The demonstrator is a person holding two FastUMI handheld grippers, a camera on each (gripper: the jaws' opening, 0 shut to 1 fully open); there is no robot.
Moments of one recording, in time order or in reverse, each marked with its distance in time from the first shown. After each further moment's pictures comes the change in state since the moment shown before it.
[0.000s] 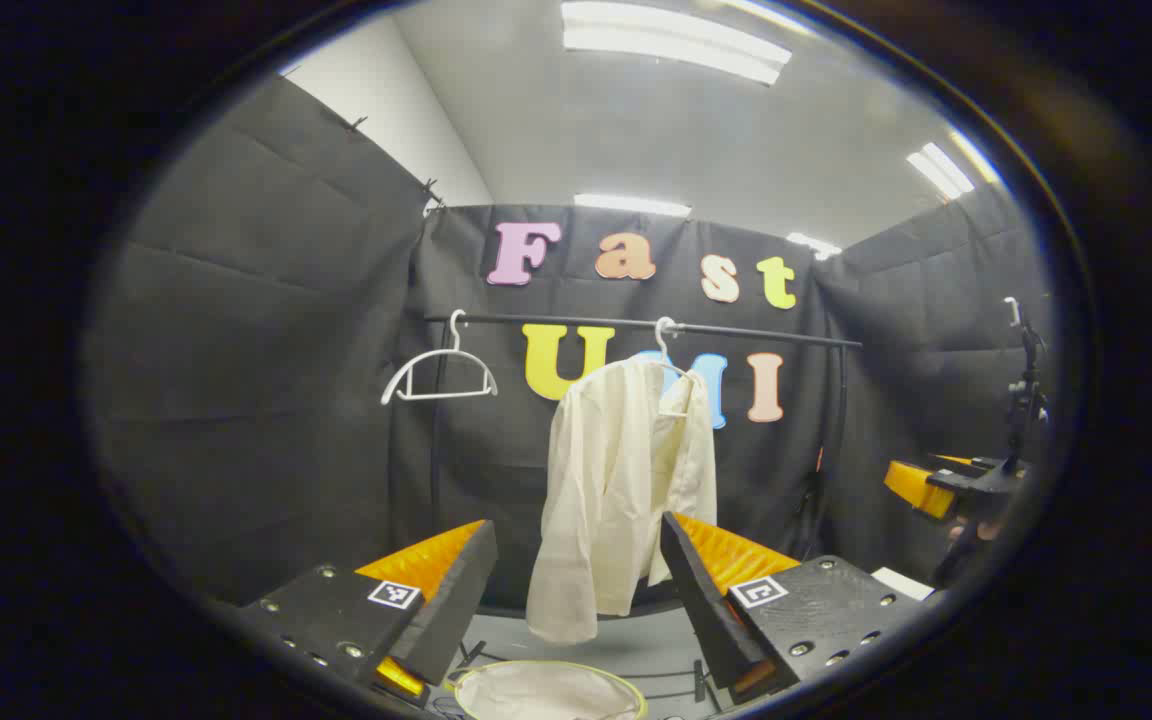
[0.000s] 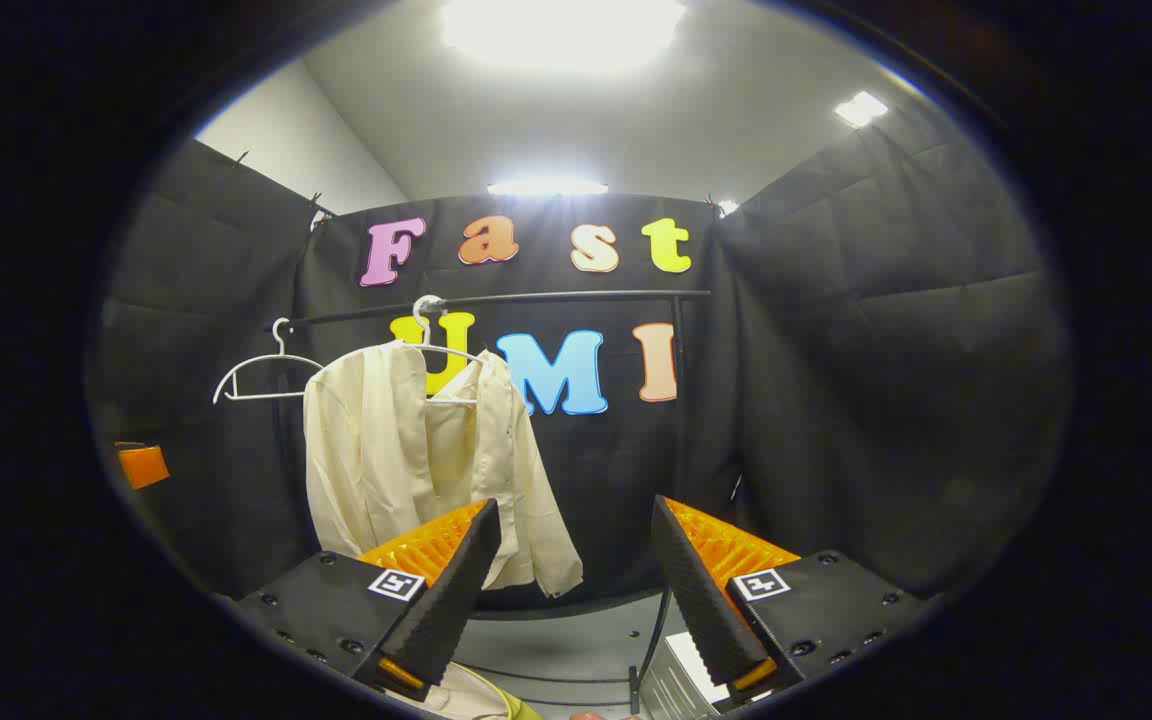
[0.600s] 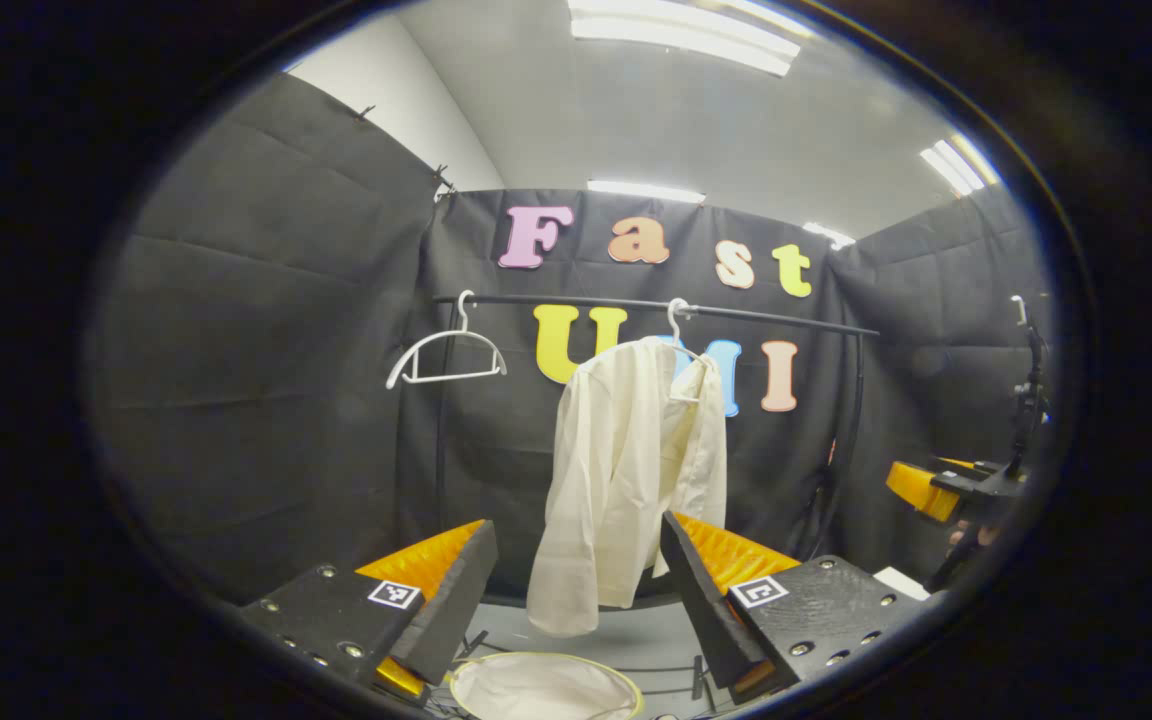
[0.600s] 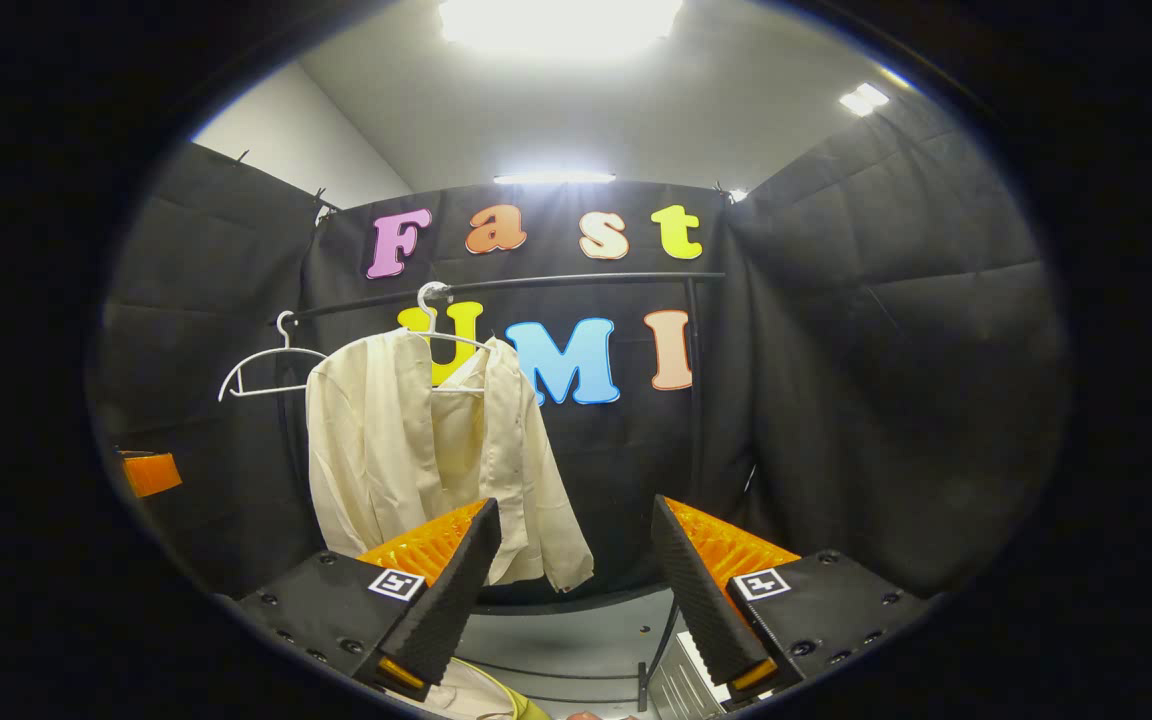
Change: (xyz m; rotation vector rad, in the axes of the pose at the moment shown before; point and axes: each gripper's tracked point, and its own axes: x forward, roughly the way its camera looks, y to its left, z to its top) left arm 0.022 -0.019 -0.010 -0.021 0.045 0.026; right arm 0.017 0.002 -0.010 0.006 0.029 0.023
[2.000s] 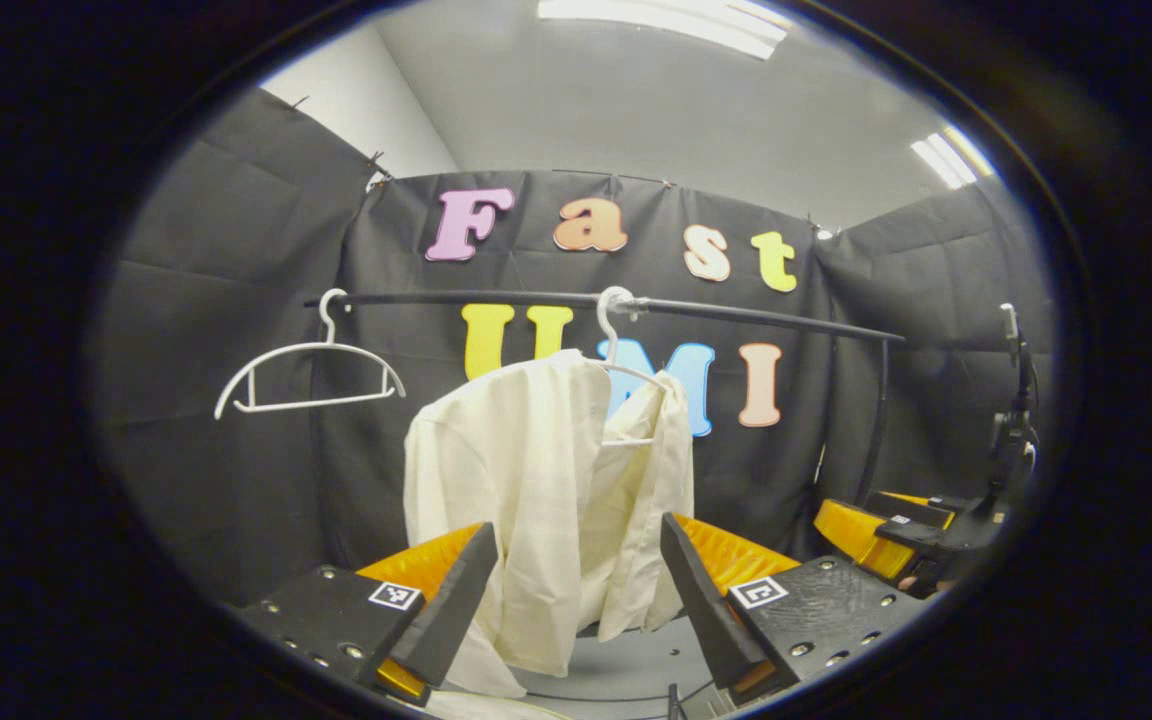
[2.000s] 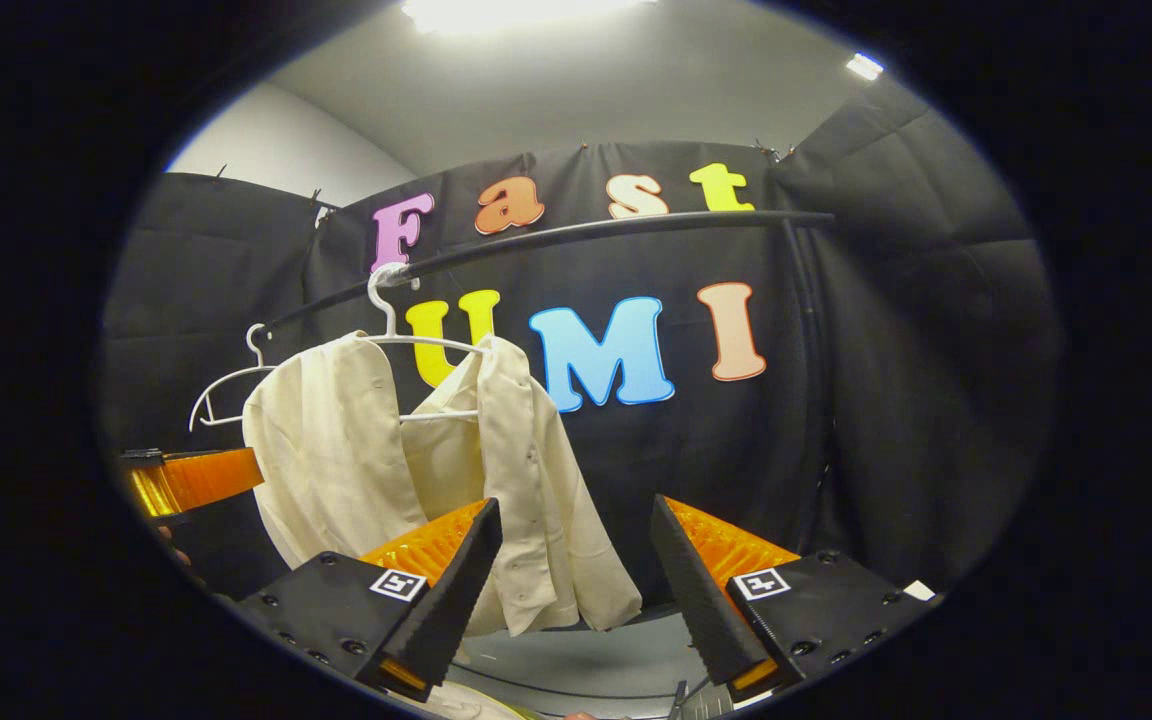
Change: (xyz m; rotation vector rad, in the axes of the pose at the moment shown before) left arm 0.252 -0.119 0.038 0.040 -0.002 -0.071; right arm 0.203 0.022 0.016 0.068 0.048 0.178
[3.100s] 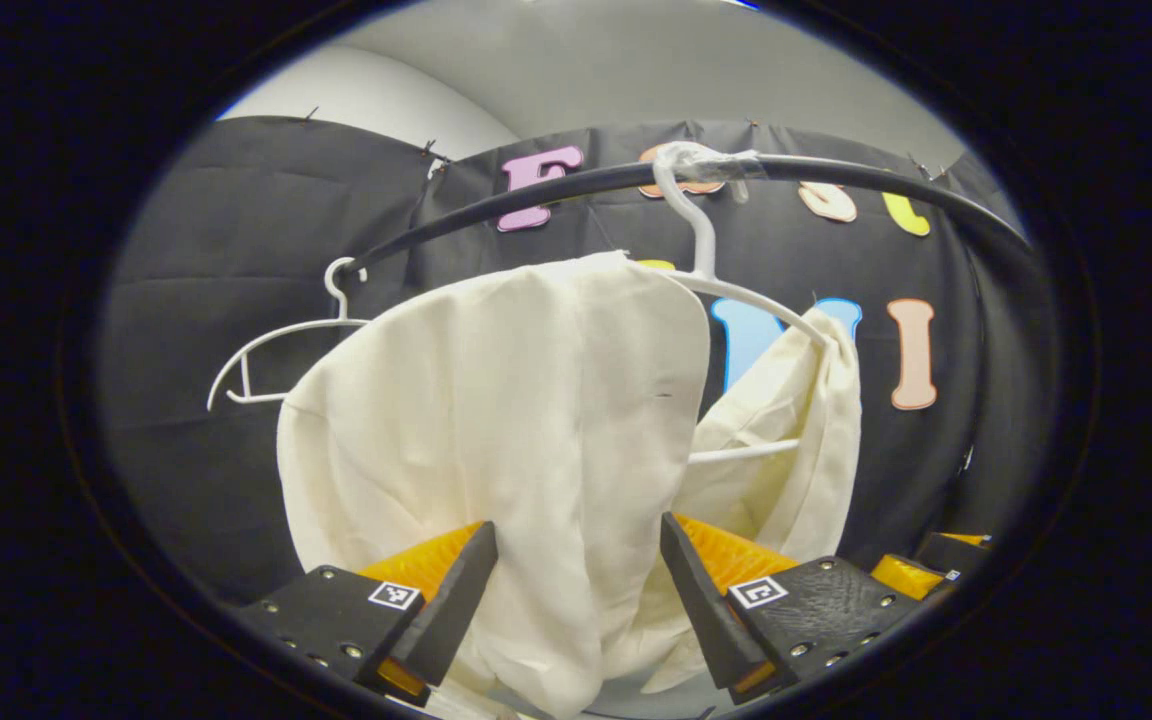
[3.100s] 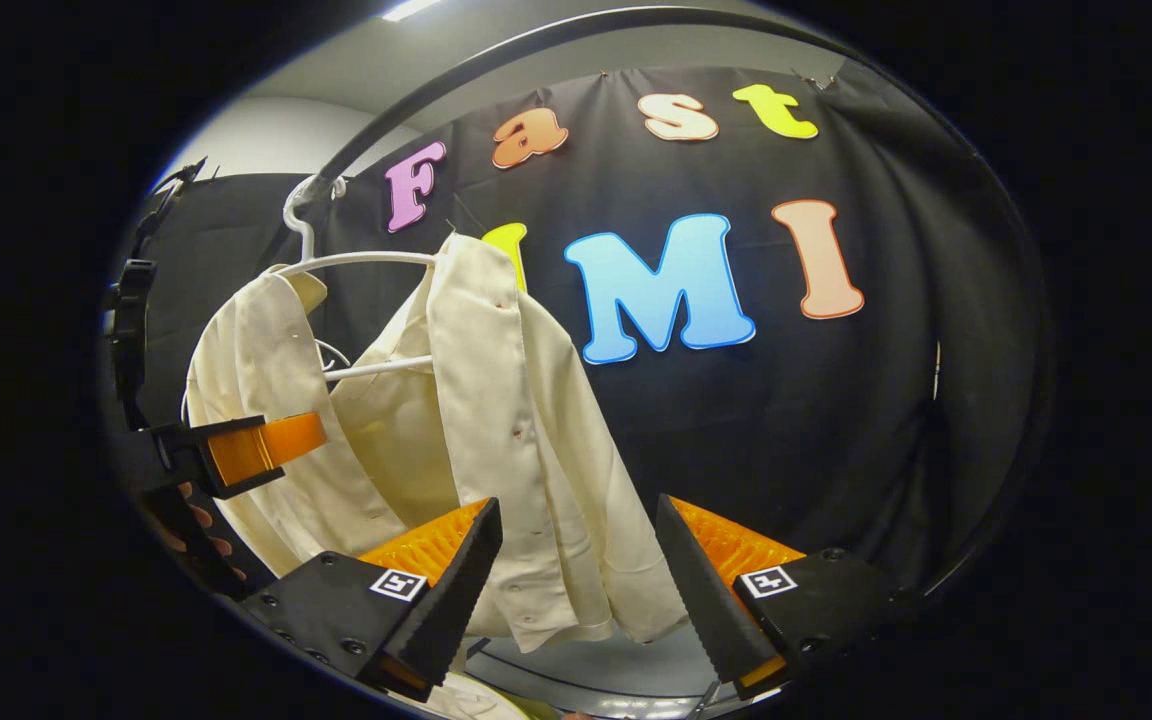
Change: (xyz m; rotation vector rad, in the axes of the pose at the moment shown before) left arm 0.177 0.028 -0.043 0.062 0.066 0.402; right arm 0.146 -0.003 -0.057 0.051 0.160 0.207
